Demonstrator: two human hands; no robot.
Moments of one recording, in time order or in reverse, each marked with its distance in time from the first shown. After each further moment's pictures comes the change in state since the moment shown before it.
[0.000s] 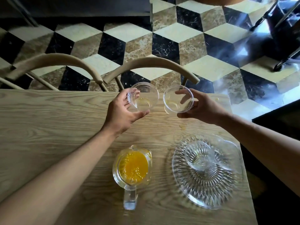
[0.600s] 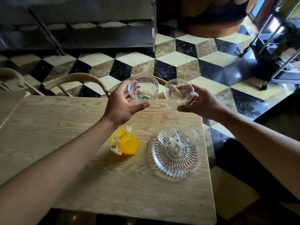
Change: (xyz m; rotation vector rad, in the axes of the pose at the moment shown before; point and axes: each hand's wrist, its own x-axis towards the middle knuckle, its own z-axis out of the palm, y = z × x) left_hand -0.124 0.171 0.025 -0.003 0.058 0.114; right_hand -0.143 -0.106 -0.066 -0.044 0.163 -0.130
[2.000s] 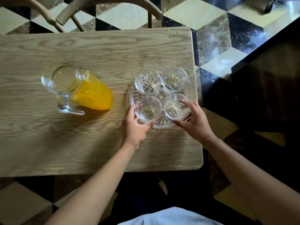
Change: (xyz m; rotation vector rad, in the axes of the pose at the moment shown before) left_hand -0.148 -0.195 0.167 -0.179 0.001 -0.517; right_hand -0.184 0.168 0.106 -0.140 0.170 0.401
